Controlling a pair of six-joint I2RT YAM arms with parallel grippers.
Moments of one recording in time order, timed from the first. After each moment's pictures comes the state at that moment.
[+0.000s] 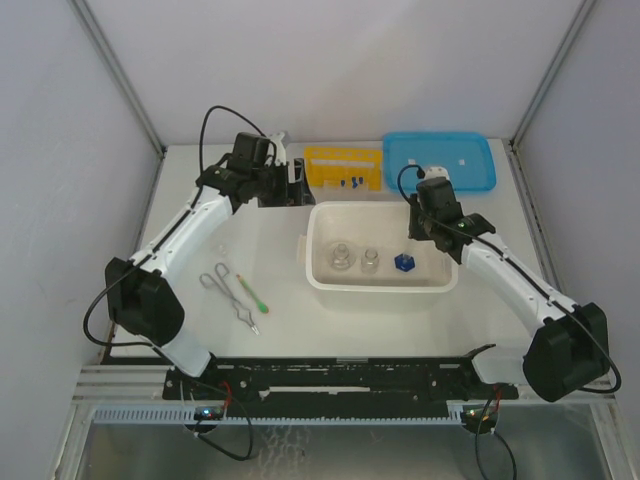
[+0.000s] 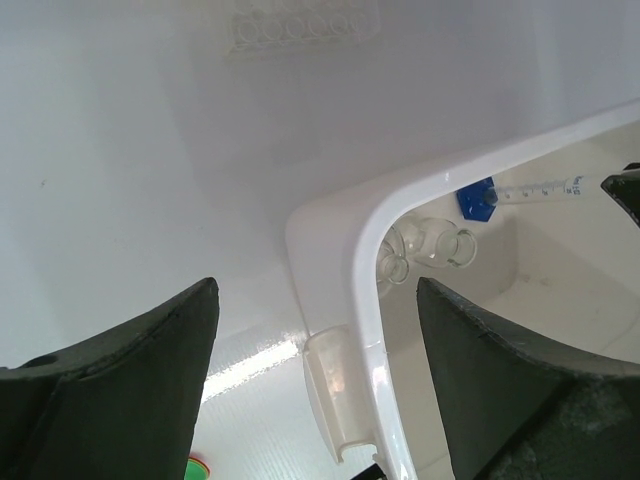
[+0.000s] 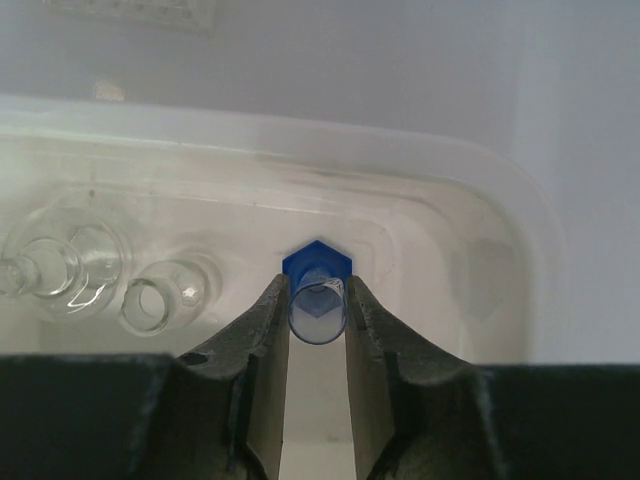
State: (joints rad) left arm -0.41 1.62 1.52 -0.66 0.24 -0.37; right arm 0.41 1.30 1.04 -0.52 0.23 0.28
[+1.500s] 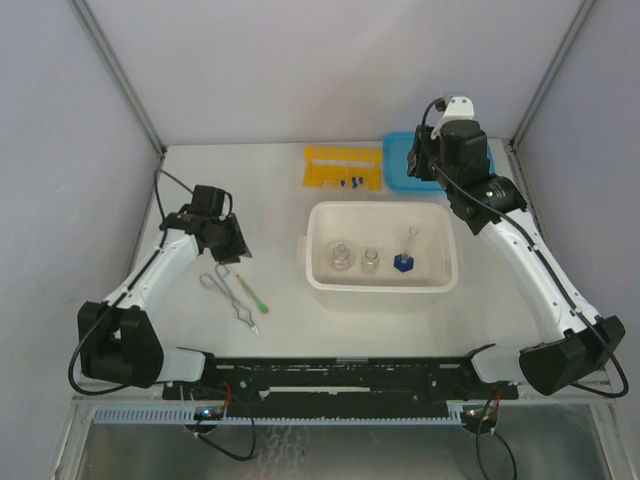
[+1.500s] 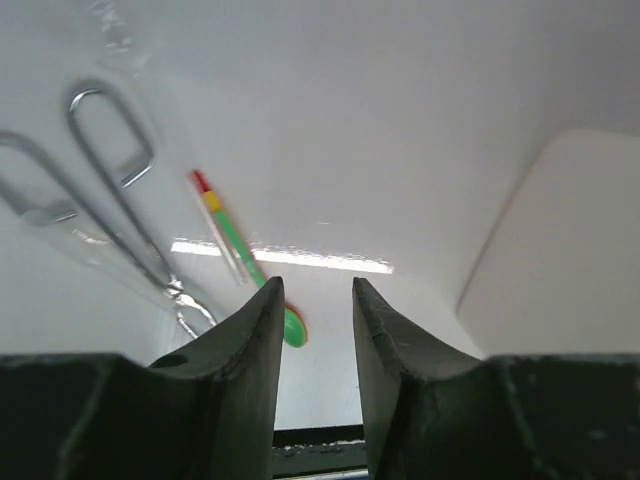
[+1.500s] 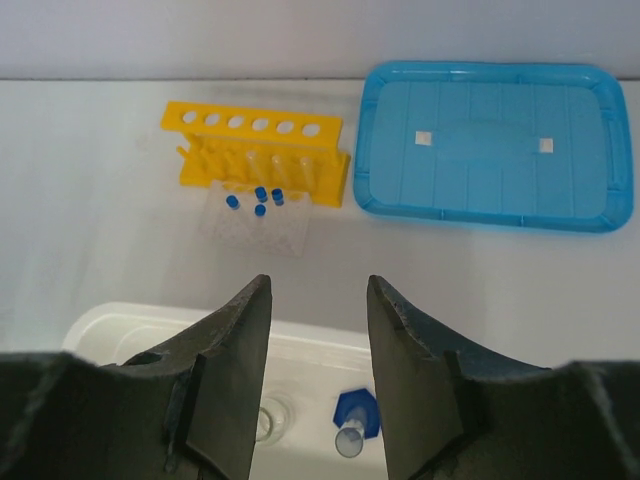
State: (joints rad) left arm -0.20 1.35 1.06 -0.77 0.08 -0.54; right arm 0.40 1.32 1.48 -0.55 0.23 0.22
